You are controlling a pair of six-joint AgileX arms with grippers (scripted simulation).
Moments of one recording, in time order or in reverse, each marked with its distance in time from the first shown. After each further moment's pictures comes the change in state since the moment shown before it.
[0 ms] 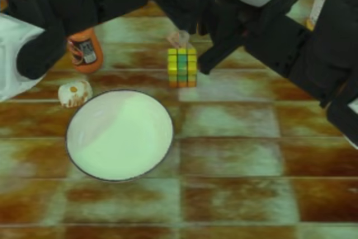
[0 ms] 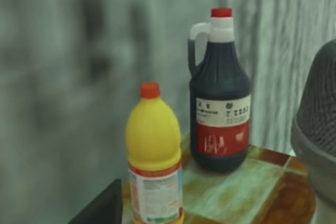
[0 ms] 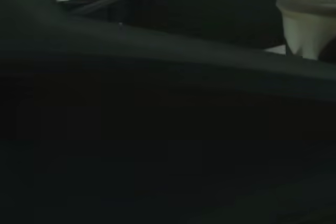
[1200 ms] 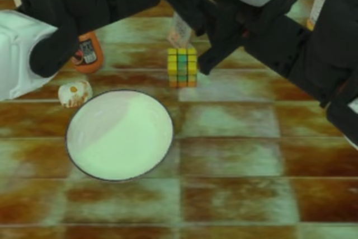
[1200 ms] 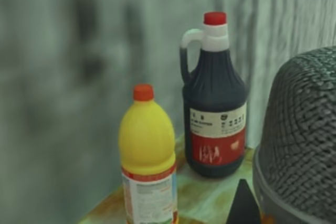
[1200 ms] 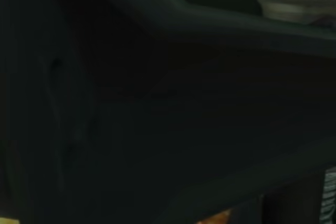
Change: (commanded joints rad) left arm -0.023 0.033 0.027 0.008 -0.022 -0.001; right arm 0.000 0.000 0.000 0.000 0.000 0.000
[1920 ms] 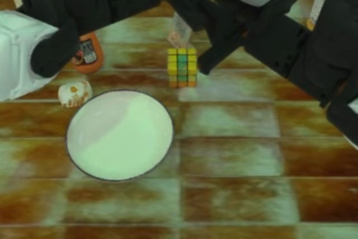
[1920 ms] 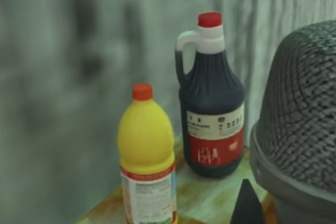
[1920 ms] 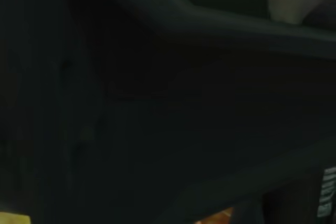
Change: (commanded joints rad) left arm 0.000 0.000 0.000 0.000 0.000 0.000; right arm 0.000 0.000 0.000 0.000 0.000 0.000
